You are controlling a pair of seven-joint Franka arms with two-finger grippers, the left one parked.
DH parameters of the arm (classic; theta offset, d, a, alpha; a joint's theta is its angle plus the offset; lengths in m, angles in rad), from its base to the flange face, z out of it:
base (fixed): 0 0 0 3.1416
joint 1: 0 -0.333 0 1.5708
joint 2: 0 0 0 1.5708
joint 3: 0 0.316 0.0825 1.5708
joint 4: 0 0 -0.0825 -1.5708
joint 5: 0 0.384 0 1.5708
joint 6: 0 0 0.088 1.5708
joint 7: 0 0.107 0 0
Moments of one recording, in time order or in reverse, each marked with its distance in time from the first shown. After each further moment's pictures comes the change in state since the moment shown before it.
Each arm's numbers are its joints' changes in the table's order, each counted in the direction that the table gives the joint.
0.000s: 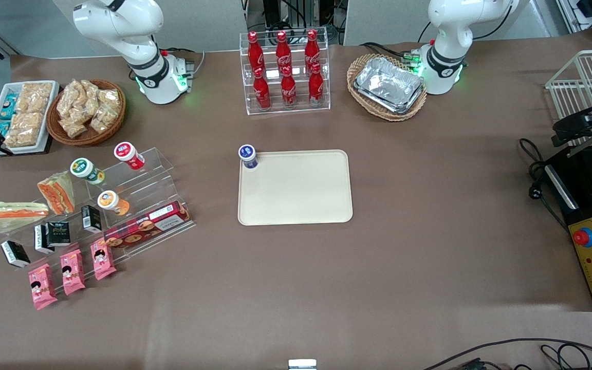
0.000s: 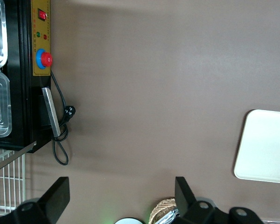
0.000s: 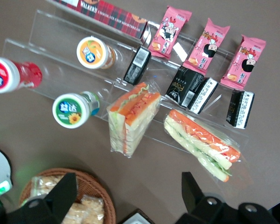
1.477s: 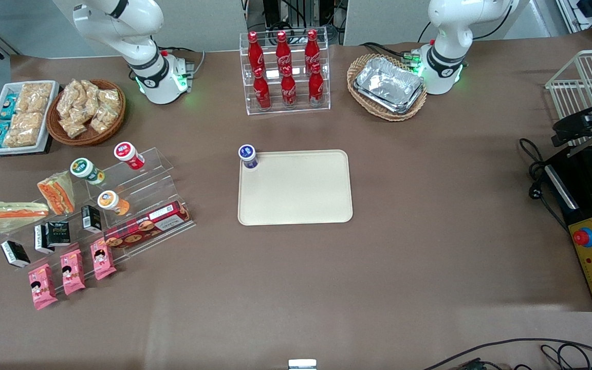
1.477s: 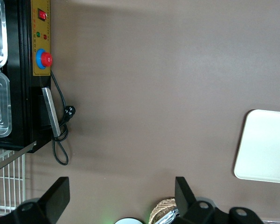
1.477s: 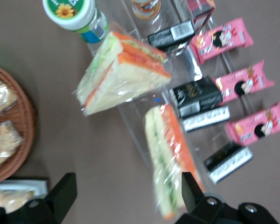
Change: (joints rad) arm 0.009 0.219 -0.163 0.033 0.155 0.142 -0.963
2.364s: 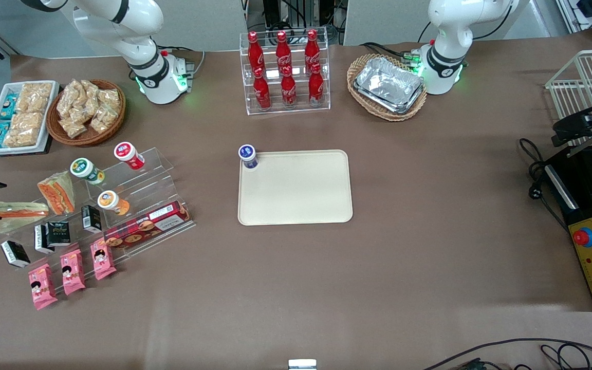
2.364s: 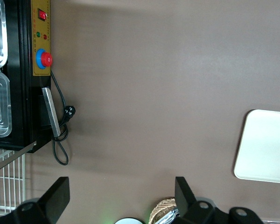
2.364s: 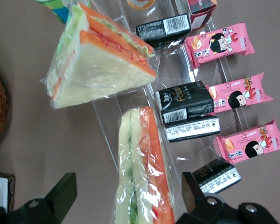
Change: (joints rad) arm 0.010 0.126 -0.003 0.048 0.092 0.055 -0.148
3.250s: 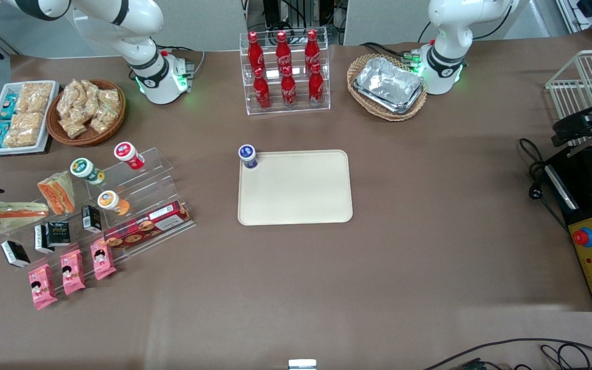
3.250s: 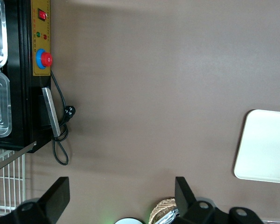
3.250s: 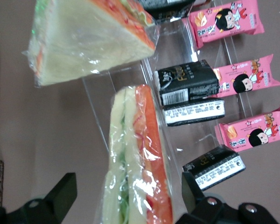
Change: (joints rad) arm 0.016 0.054 -0.001 0.000 0.000 0.080 -0.041
